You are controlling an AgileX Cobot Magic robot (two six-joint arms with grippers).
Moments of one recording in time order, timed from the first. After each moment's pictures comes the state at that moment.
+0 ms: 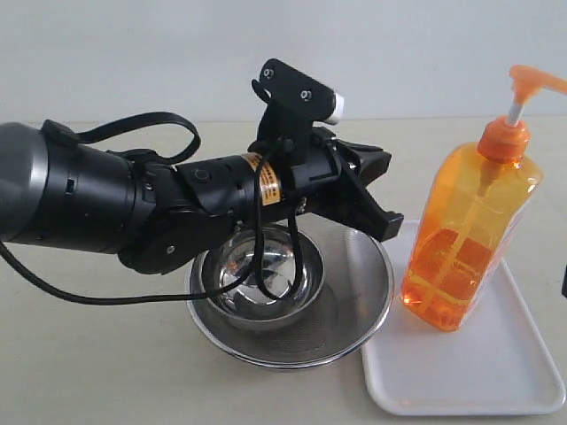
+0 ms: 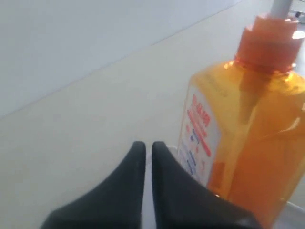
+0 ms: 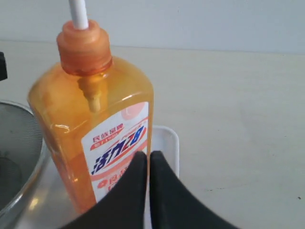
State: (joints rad) left arm -0.79 1.86 -0.99 0.26 -0.55 -0.18; right arm 0.77 0.62 -0.26 -1.33 0.61 1.55
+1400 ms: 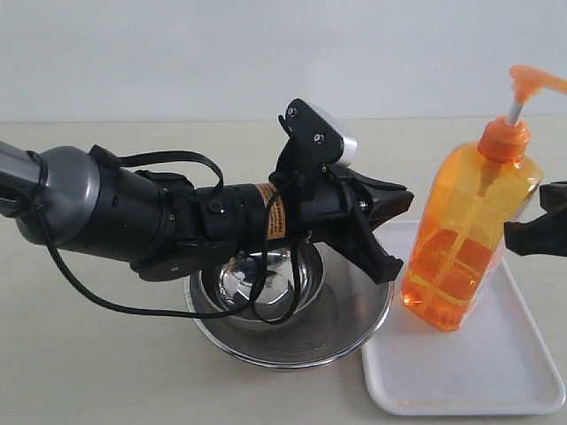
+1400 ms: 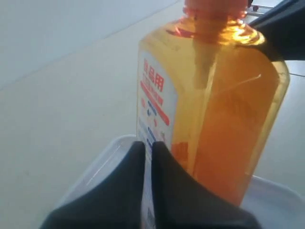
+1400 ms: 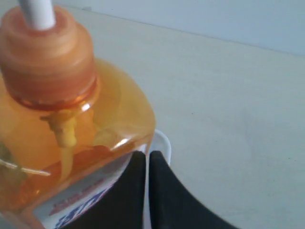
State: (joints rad) left arm -0.74 1.98 -1.01 0.57 -0.71 -0.35; right arm 0.32 1.00 -0.39 -1.74 0.18 1.70
